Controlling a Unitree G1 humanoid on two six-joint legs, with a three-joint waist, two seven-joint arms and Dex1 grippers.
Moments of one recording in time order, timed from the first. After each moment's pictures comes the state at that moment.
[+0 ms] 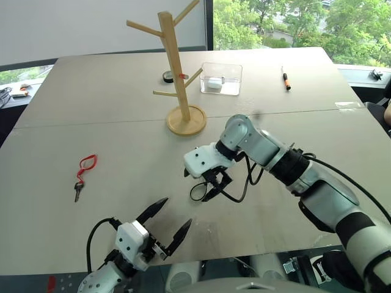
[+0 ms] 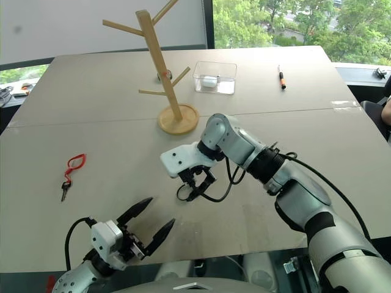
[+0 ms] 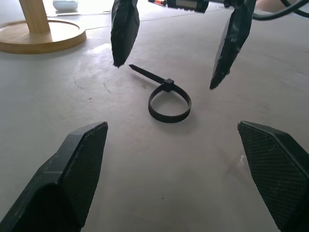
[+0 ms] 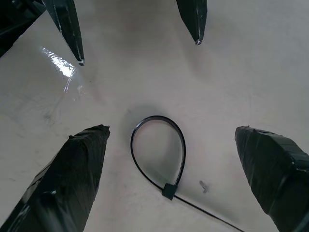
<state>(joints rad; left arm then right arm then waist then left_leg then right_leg) 0.64 0.37 0.03 -0.36 -0.32 -0.34 -0.71 -1.06 -0.19 0.74 0.40 -0.05 0.18 1.49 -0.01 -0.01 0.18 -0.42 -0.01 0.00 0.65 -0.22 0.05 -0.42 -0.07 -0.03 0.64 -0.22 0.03</state>
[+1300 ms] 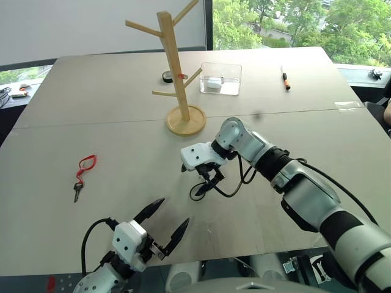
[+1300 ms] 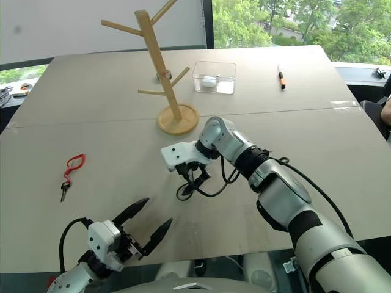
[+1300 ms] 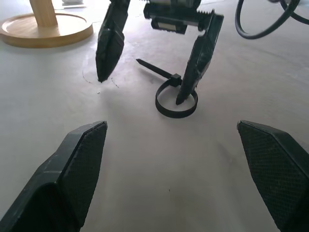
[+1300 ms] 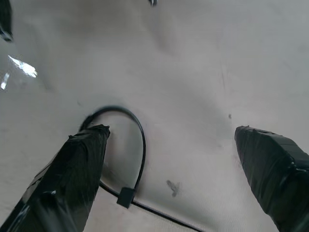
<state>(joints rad) 0.67 0.39 0.04 -0.41 -0.32 -0.31 -0.67 -1.10 -0.06 0.65 0.78 -0.13 -0.05 1.43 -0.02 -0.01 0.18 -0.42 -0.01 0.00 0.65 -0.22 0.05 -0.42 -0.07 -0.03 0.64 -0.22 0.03</state>
